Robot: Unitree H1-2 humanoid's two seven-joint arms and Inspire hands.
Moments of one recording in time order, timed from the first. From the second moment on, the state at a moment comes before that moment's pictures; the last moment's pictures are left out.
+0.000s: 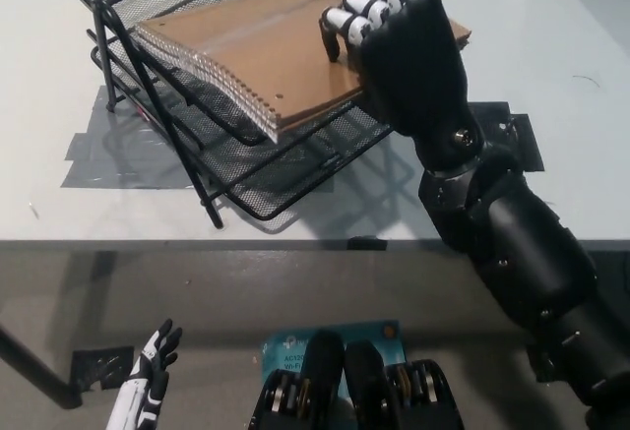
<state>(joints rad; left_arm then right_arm) 0.16 0.13 0.00 0.14 0.14 -0.43 -0.03 -0.83 -0.17 0.44 0.33 -1.18 -0.23 -0.75</state>
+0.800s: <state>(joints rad) 0.13 0.15 0.00 0.13 0.14 -0.43 -0.03 -0.89 -0.25 0.50 0.45 -1.22 -0.29 -0.83</state>
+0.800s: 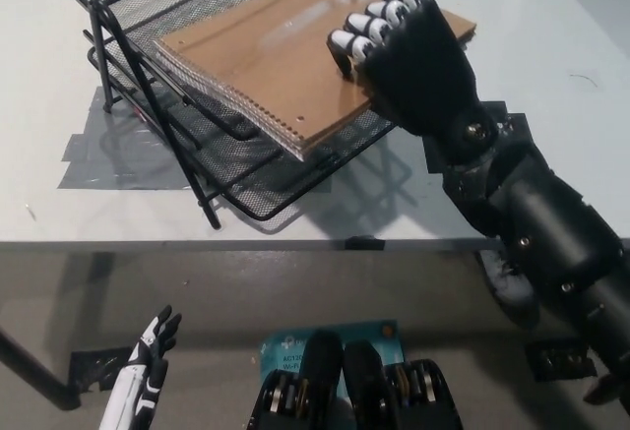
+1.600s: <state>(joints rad) 0.12 0.15 -0.01 0.12 0.14 -0.43 -0.03 -1.11 -0.12 0.51 0.78 -1.22 -0.28 -0.94</state>
